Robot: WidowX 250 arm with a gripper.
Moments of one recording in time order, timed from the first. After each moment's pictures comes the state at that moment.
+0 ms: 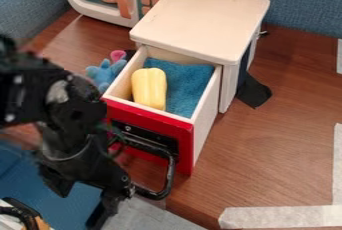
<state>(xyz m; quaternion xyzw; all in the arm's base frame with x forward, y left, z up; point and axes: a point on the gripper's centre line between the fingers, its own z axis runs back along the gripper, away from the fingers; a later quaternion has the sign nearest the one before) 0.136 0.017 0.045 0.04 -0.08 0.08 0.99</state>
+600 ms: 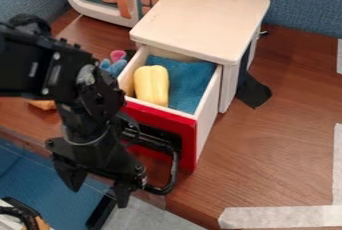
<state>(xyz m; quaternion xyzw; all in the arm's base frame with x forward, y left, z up) 0.152 0.015 0.040 0.03 -0.06 0.08 0.99</state>
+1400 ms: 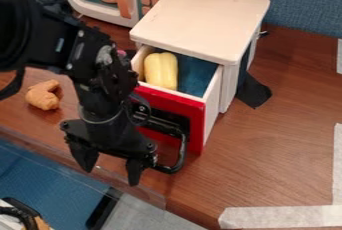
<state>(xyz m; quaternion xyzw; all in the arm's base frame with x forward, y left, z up) 0.179 0.019 0.039 0.03 -0.06 0.10 0.99</state>
